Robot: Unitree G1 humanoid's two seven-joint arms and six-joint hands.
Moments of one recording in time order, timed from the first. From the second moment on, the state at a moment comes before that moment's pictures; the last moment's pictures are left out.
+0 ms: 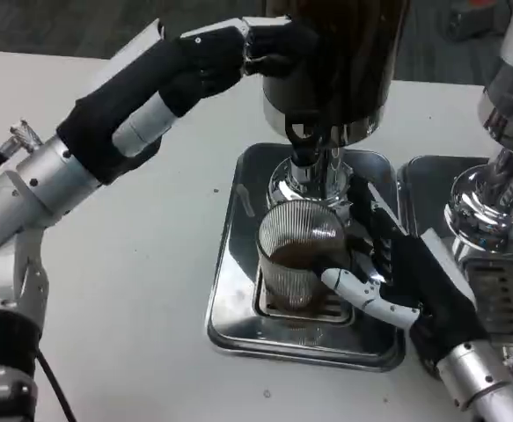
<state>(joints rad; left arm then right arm) -0.64 0.34 0.12 0.72 -0.35 -0.69 -1.01 0.02 -0.13 0.09 0.23 -0.07 -0.33 0.19</state>
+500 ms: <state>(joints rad) -0.43 0.38 0.21 0.67 -0.38 -0.65 -0.97 0.02 -0.14 0.08 0.23 -0.07 -0.35 0.22</state>
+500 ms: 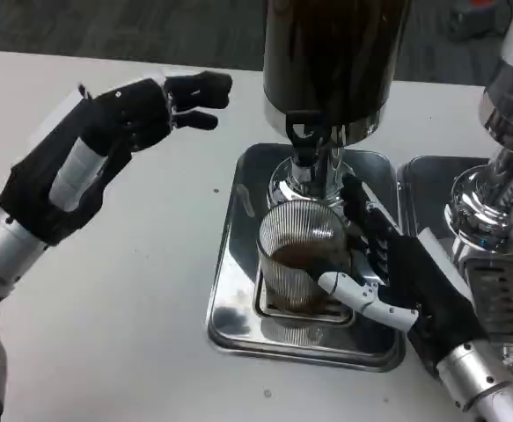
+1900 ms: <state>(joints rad) -0.27 0.42 0.23 0.70 -0.35 -0.61 -0.89 -0.07 -0.11 0.16 0.41 -0.19 -0.43 0.10</state>
